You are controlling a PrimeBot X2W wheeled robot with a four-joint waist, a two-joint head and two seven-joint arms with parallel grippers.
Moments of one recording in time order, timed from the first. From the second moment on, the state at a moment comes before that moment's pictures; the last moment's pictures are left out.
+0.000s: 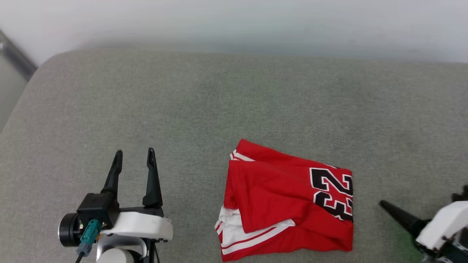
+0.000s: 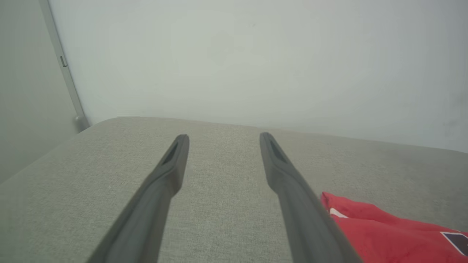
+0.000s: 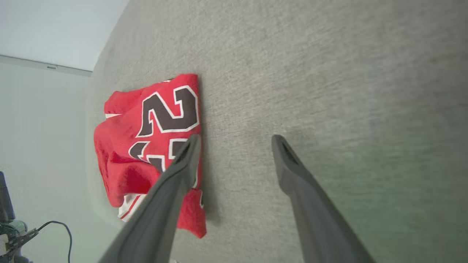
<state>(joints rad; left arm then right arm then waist) -0.09 0.27 -0.30 -0.01 -0.40 0.27 -0.26 -0.09 -0.15 -0.30 0.18 0.81 0.13 0.77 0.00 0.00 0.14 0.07</state>
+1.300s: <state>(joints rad) -0.13 0.21 -0.18 -0.01 -0.30 0.17 -0.26 -0.29 -0.36 0.13 0.18 0.51 0.13 0.66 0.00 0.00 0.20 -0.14</state>
